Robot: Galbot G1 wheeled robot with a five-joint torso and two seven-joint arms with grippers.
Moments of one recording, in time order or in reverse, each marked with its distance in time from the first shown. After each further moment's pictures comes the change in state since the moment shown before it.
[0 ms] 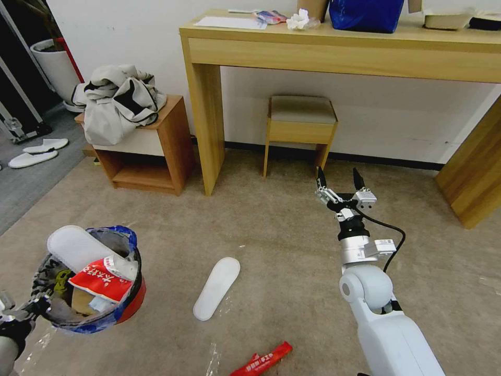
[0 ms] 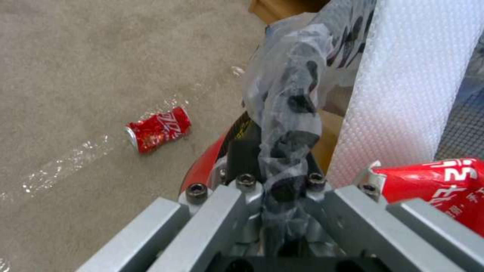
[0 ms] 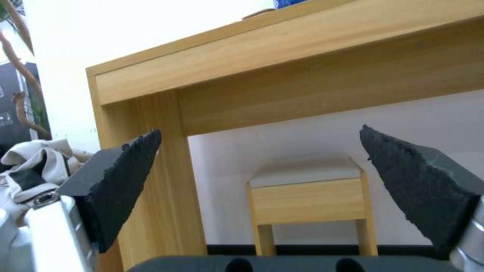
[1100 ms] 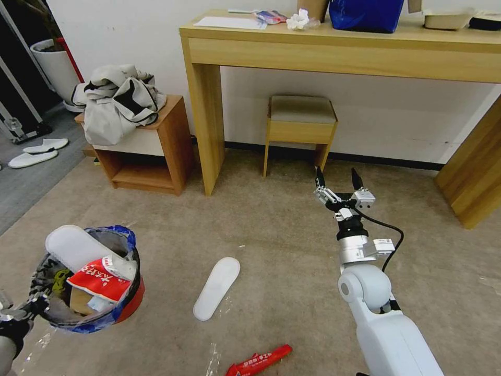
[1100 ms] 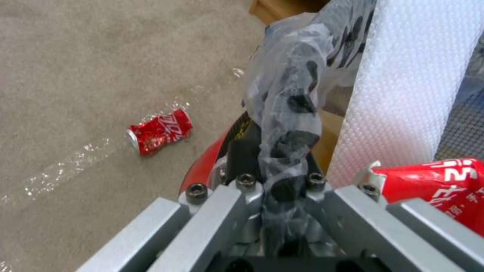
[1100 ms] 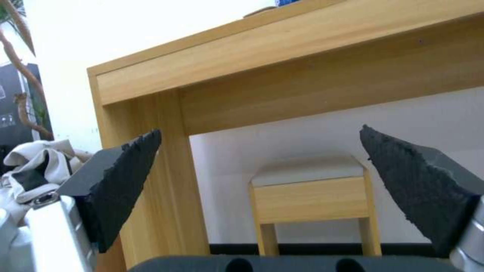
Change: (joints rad) left arm -0.002 0.008 -0.003 0.005 -0.004 0.000 -0.002; right arm 0.004 0.004 -0.005 -0.001 0.004 -0.006 0.000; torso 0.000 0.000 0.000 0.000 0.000
